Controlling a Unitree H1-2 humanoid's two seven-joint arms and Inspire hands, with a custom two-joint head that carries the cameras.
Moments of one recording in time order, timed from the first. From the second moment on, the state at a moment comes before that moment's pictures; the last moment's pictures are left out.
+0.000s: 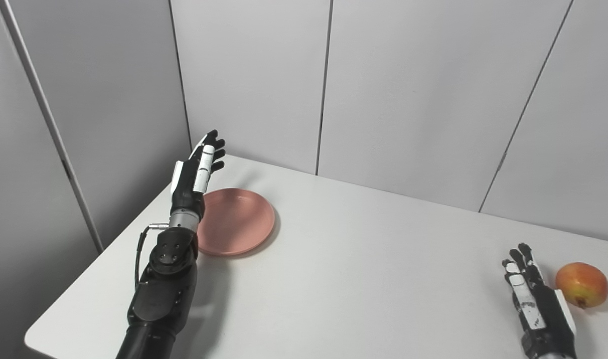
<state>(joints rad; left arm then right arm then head) -0.43 0.30 0.29 0.37 -0.09 -0.07 0.09 -0.35 -0.12 -0.05 0.38 0.10 -0.10 0.13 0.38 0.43</state>
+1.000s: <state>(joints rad) -0.45 0.39 0.34 0.74 -0.14 -0.23 0.08 -0.35 -0.12 -0.05 0.39 0.10 -0.10 0.13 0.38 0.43</state>
